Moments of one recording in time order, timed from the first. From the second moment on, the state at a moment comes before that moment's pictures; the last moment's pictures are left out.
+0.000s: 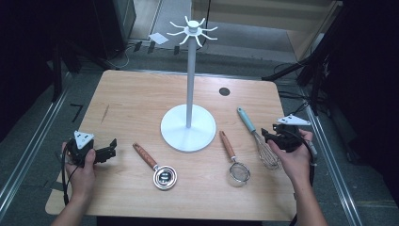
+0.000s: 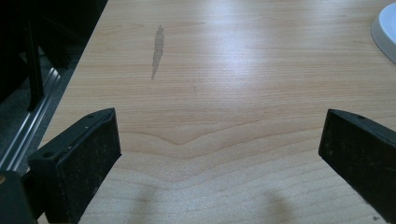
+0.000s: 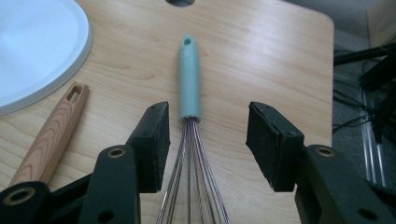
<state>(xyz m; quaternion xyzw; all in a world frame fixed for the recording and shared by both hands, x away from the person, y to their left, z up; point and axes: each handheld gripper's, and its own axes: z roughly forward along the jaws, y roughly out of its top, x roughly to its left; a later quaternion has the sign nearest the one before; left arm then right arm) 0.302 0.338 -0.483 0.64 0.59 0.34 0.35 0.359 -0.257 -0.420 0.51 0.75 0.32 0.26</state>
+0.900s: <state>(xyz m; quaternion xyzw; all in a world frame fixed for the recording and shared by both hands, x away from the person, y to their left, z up) 0.303 0.337 -0.483 0.65 0.59 0.34 0.35 0.440 -0.232 -0.441 0.55 0.80 0.20 0.12</state>
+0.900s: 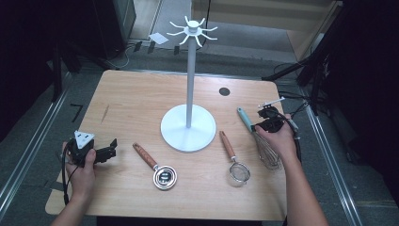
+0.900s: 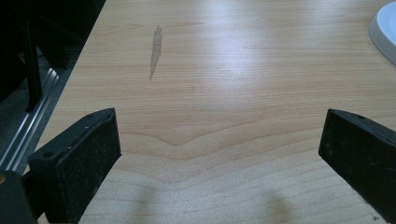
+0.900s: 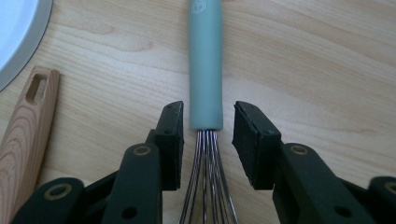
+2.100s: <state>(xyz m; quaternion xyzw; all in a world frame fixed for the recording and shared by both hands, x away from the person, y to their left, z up) 0.302 0.339 -0.483 0.64 0.59 0.34 0.36 0.484 -0.211 -0.464 0.58 0.80 0.13 0.06</state>
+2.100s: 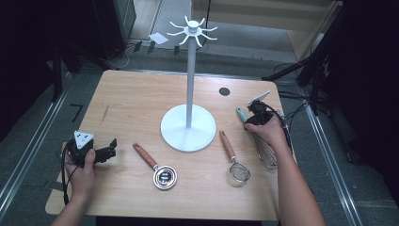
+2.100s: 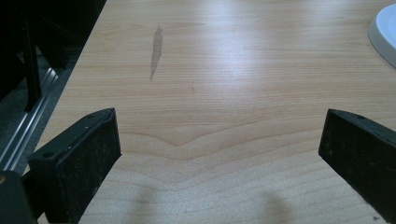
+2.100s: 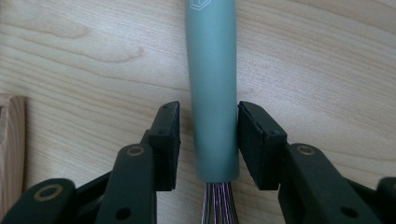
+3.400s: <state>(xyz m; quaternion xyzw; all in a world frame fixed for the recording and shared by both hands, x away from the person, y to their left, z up) 0.303 0.338 -0.483 0.64 0.59 0.34 0.35 0.489 -0.205 -0.466 0.59 0.80 0.11 0.06</state>
